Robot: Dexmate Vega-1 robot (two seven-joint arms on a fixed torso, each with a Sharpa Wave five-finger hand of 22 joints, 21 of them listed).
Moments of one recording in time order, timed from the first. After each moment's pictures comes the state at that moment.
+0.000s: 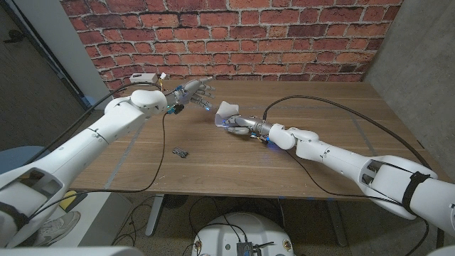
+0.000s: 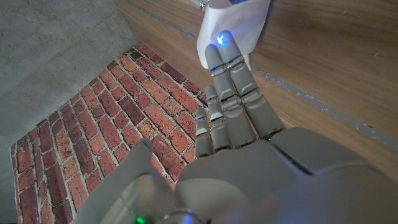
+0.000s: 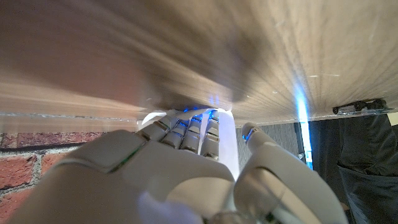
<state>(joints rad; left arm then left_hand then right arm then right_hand) 0.59 0.82 0.53 -1.67 -0.42 0.28 -0.19 0.11 0.04 0.40 0.02 0.21 0.29 0.01 0.21 0.18 0.57 0.07 0.27 0.19 1.04 -0.04 0.26 0.18 0.94 -0.02 0.70 0.19 -0.39 -0.43 -1.06 -0.98 -0.47 0.31 -0.01 0.26 0.15 0.47 0.12 0.24 0.35 -0.03 0.18 0.18 0.28 0.01 0.19 0.19 0.14 -0.07 0.18 0.19 0.29 -0.11 0.18 0.04</state>
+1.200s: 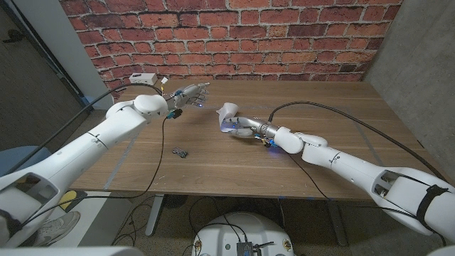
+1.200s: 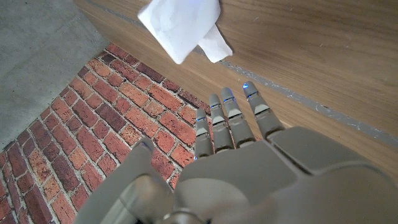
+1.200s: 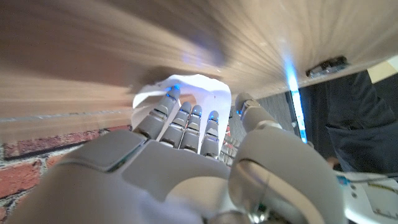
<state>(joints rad) 0.64 0.84 0.53 -1.73 -0.32 0.35 -0.07 0.08 0.06 0.43 0.03 0.20 0.30 -0.02 0.19 0.18 0.42 0.06 0.20 0.20 0.45 0.04 0.19 0.18 0.28 0.19 0.40 0.20 -0.51 -0.51 -0.93 -1.15 -0.37 0.47 -0.07 0.57 0.14 0.57 -0.17 0.24 0.25 -0.09 0.17 0.18 0.28 -0.01 0.19 0.19 0.26 -0.03 0.20 0.18 0.44 0.01 0.21 0.18</state>
